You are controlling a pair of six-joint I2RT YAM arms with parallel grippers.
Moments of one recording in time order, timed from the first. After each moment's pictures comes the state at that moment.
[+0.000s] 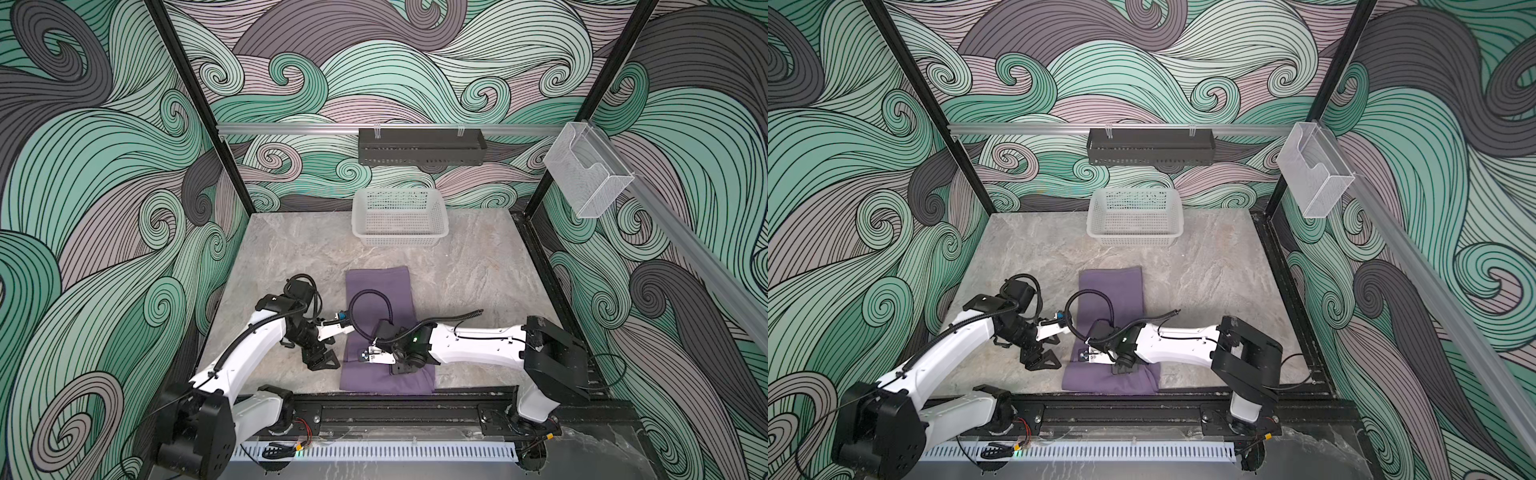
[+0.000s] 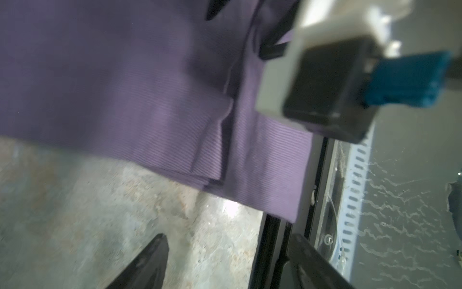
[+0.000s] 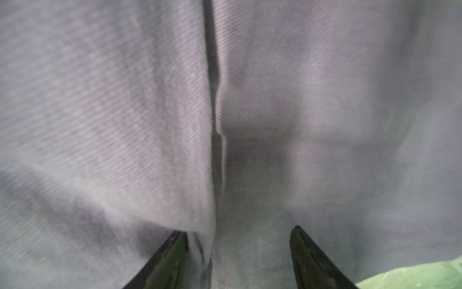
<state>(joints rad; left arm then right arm) -0.25 1.09 0.70 -1.10 0.57 0.97 1.21 1.70 1.03 -0.59 0.22 -0.54</state>
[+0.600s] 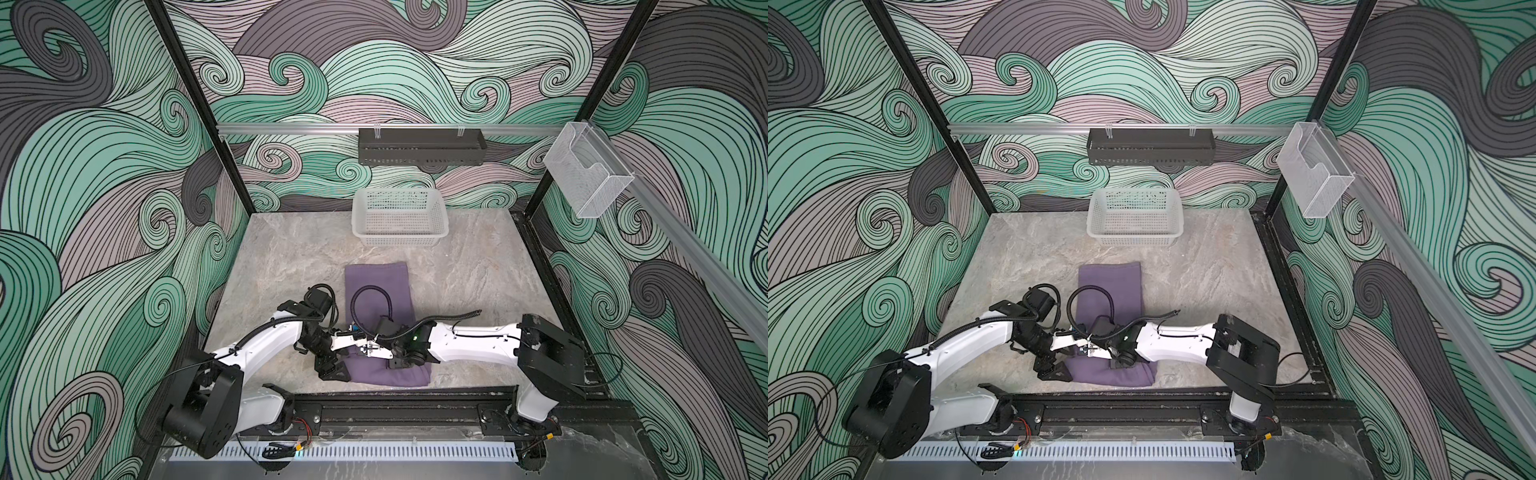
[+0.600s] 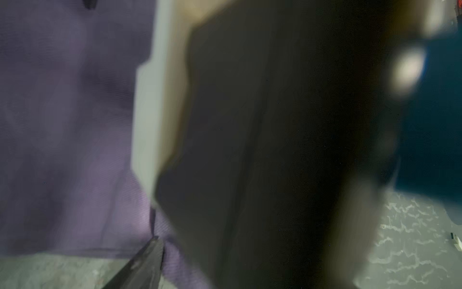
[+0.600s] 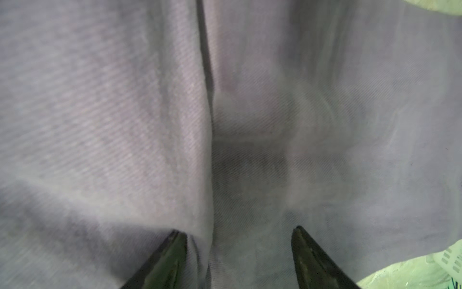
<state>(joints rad) -0.40 1.28 0.63 -0.91 0.64 0.93 1.18 1.72 1.02 -0.51 0.24 -0.55</state>
